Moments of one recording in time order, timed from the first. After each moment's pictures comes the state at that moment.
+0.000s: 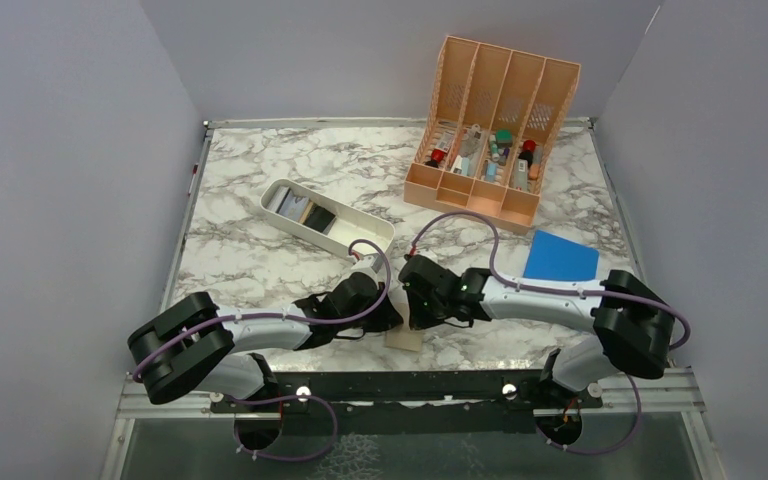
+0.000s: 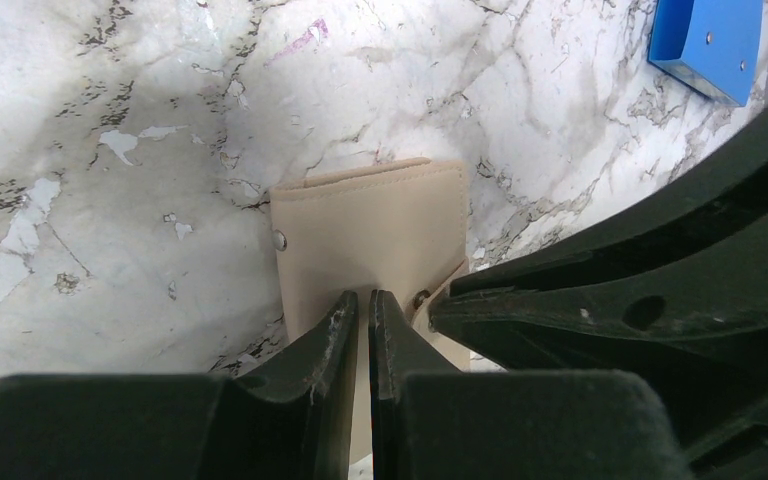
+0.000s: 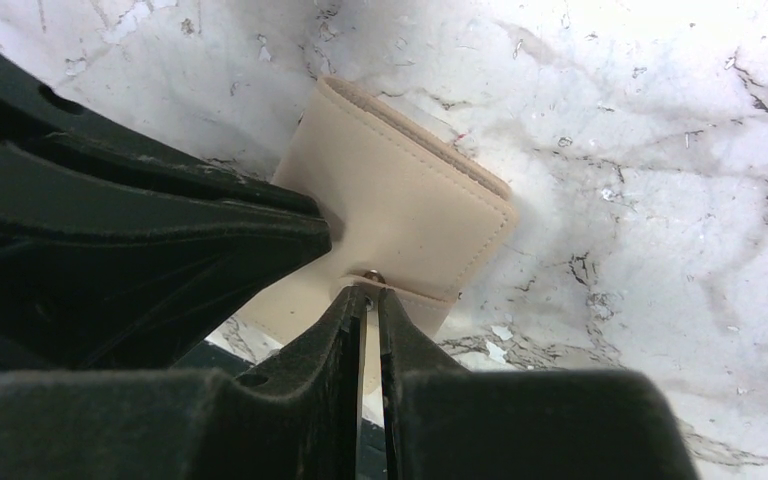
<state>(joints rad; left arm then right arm) -0.99 1.33 0.39 0.28 0.01 -0.94 1.07 1.49 0.84 -0.42 0.10 0.72</state>
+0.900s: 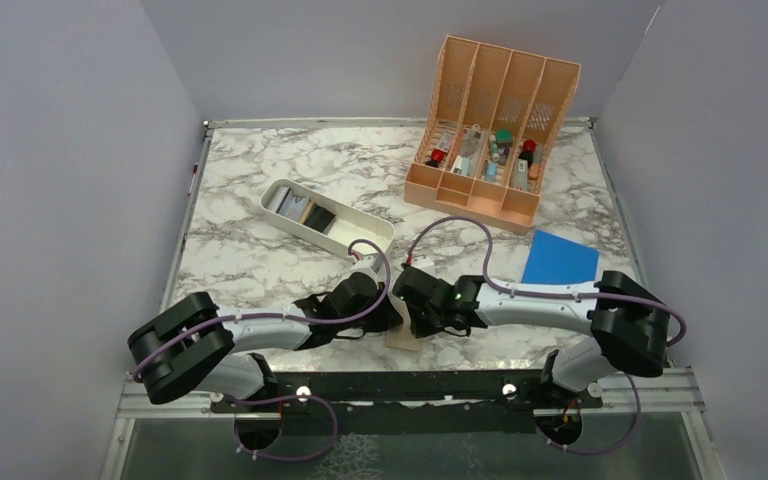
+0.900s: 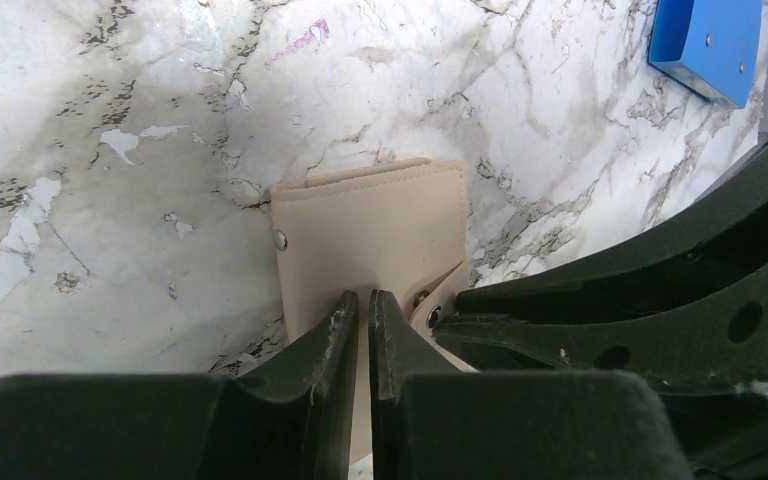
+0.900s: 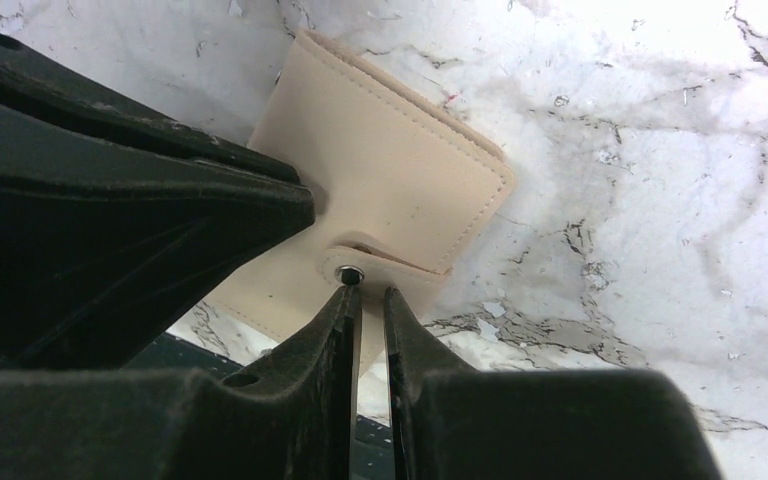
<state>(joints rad) -0.99 1.33 0.39 0.28 0.01 -0.94 1.14 1.49 0.85 -0.47 0.18 0.76</state>
